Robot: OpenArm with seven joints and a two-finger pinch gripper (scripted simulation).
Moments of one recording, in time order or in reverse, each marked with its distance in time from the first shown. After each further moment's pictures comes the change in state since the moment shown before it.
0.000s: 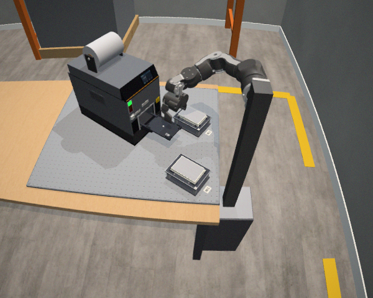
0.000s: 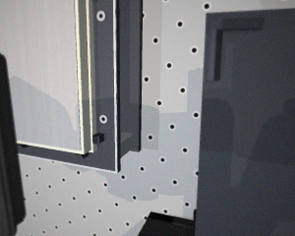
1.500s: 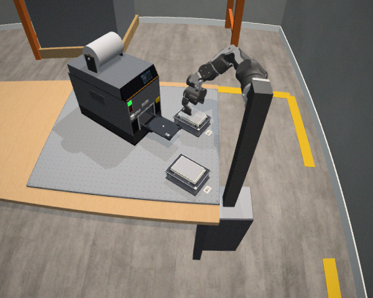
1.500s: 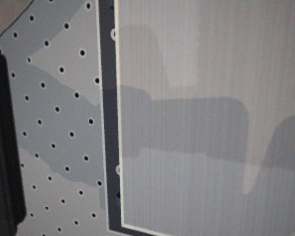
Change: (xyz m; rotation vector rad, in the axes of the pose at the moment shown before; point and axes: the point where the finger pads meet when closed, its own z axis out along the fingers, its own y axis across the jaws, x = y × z) arm 0.019 -0.132 0.043 0.015 -0.001 0.024
